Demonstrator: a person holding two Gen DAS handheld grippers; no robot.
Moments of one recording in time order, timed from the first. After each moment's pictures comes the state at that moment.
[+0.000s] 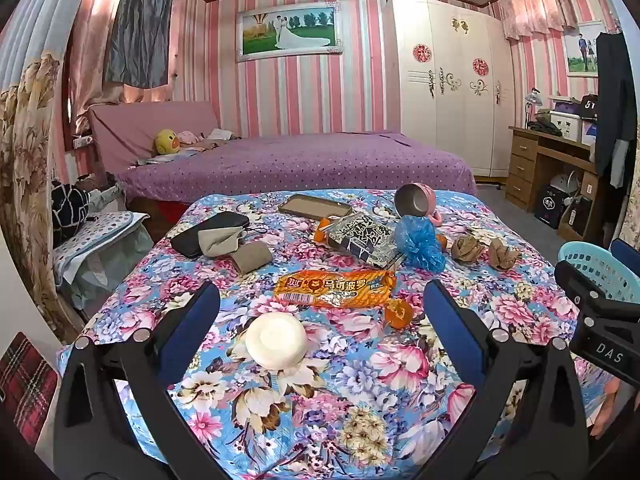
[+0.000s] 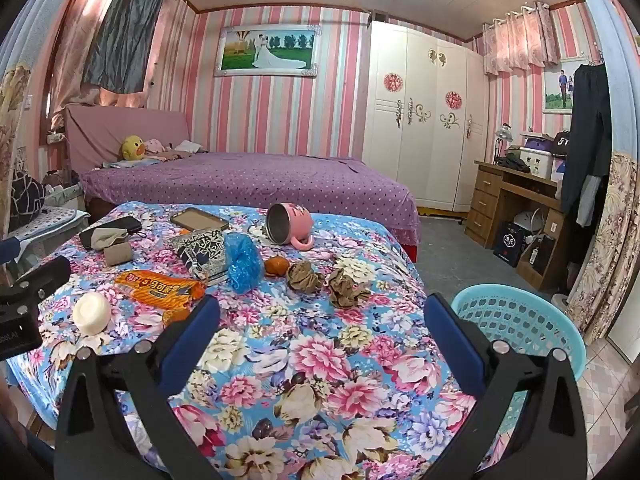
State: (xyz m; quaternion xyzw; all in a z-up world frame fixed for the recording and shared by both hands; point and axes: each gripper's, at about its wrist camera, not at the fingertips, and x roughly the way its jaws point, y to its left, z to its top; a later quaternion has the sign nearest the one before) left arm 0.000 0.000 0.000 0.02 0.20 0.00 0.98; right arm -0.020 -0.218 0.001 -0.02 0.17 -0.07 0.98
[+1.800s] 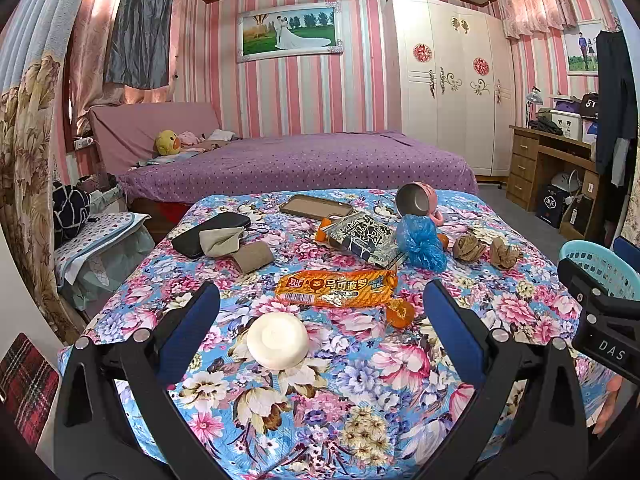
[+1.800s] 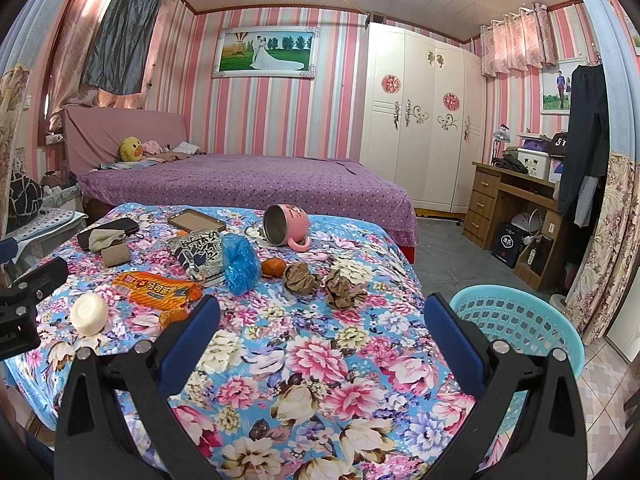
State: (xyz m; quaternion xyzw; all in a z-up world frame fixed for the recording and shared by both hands) left arm 0.000 0.000 0.000 0.02 0.20 0.00 0.98; right arm -0.021 -0.219 0.001 -0.02 0.16 -0.07 0.98
